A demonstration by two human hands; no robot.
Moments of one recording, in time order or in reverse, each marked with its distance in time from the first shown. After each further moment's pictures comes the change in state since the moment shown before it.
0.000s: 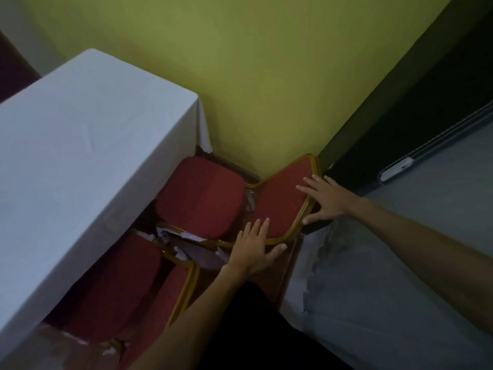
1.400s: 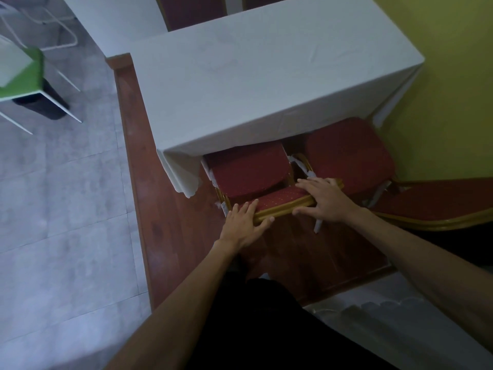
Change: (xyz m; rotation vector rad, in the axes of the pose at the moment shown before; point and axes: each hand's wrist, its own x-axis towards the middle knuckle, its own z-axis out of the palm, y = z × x) left_hand -0.357 -0.151 0.091 -0.238 0.420 -0.785; right_hand -0.003 -0.404 0.064 0.014 0.206 -0.768
